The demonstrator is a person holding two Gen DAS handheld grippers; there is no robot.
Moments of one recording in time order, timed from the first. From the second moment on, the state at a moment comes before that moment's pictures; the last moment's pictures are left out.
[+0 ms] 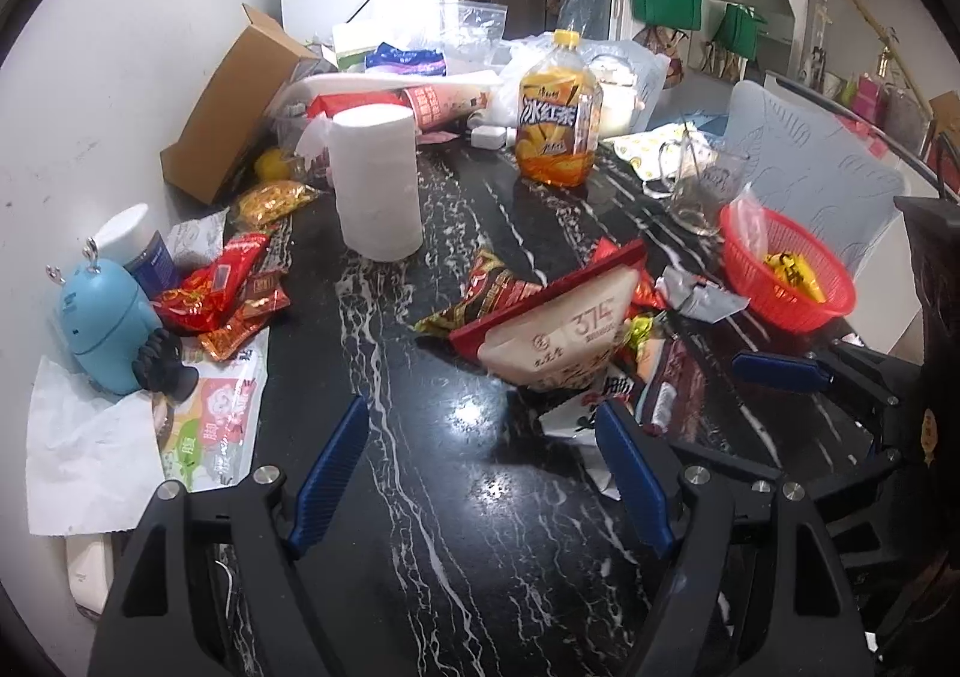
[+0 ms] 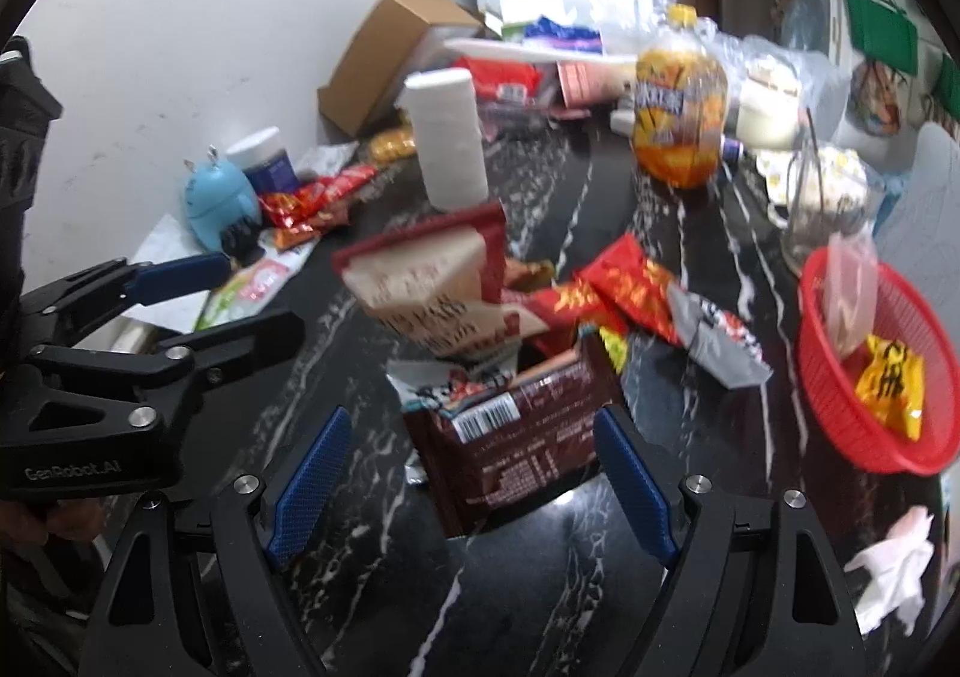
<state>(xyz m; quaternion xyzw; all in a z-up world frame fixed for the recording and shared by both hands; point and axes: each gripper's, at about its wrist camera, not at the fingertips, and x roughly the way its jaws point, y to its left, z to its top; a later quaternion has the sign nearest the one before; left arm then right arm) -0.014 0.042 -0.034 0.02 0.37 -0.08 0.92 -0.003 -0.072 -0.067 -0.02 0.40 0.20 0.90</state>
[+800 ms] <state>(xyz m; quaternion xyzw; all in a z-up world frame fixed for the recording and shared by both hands) 0.009 0.046 -0.067 -0.02 0.41 -0.10 0.91 0.040 -0.102 -0.100 0.08 0.46 0.17 0.87</state>
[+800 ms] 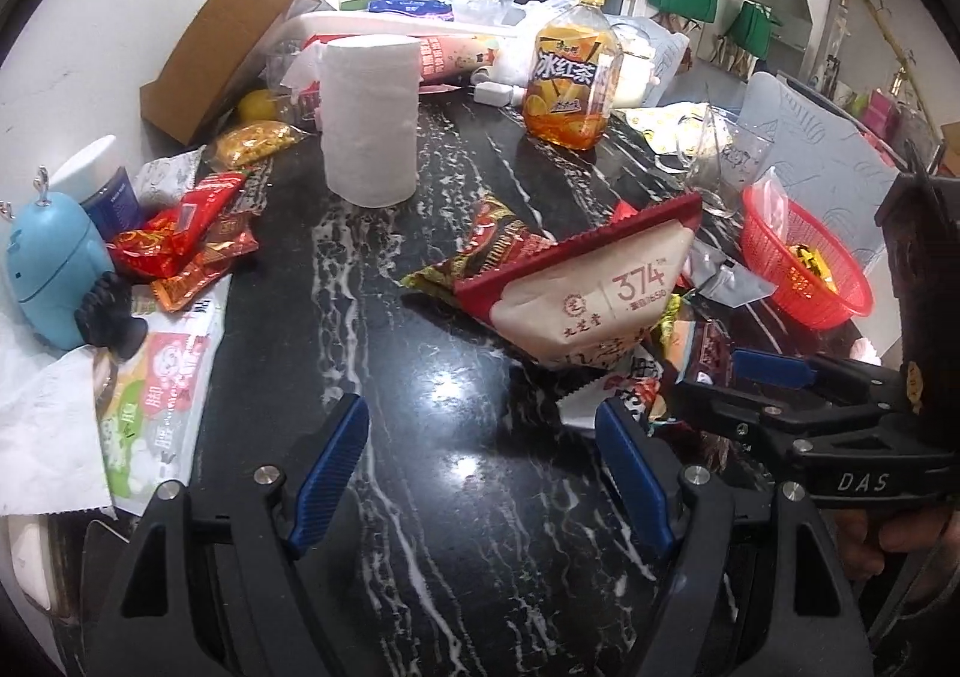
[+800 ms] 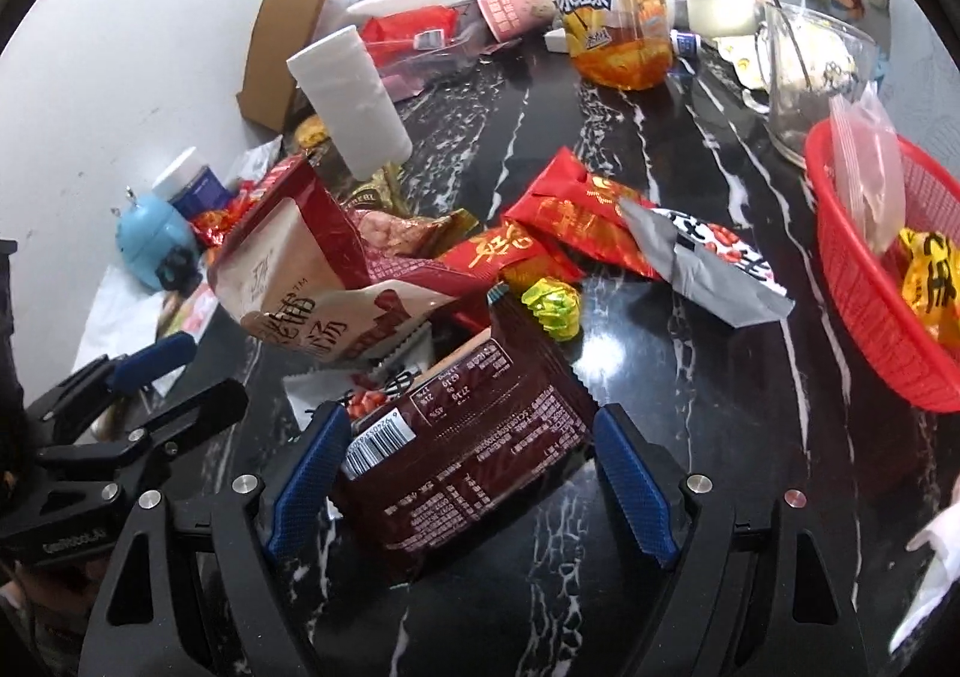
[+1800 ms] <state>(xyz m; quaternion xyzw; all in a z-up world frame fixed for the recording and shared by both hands) 0.043 -0.017 -0.102 -0.01 0.46 -0.16 0.87 0.015 -0.146 -0.101 0.01 0.46 0.14 0.88</state>
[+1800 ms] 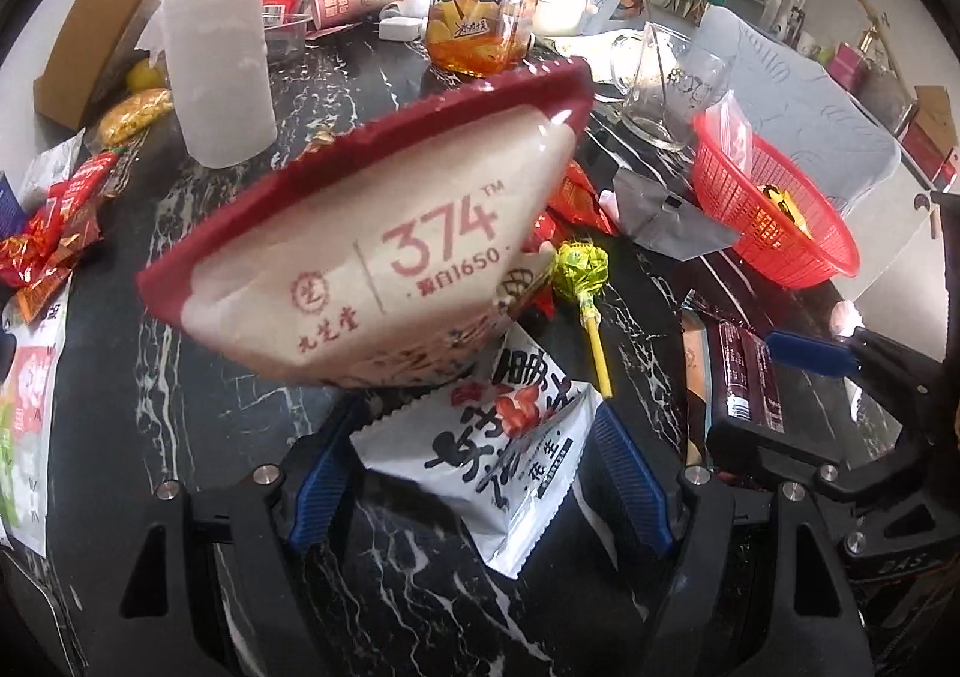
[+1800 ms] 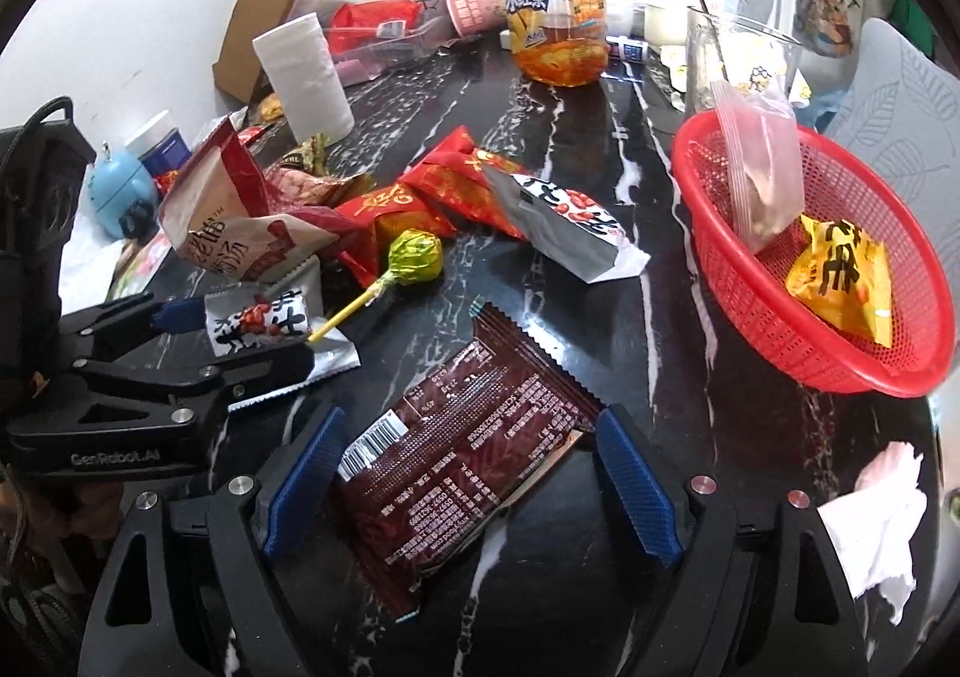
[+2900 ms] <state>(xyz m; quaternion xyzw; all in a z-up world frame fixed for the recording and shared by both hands) 0.001 -0.003 -0.097 -0.01 0.48 -0.17 0.86 0.002 -0.139 -0.105 0.03 0.46 0.16 0.87</state>
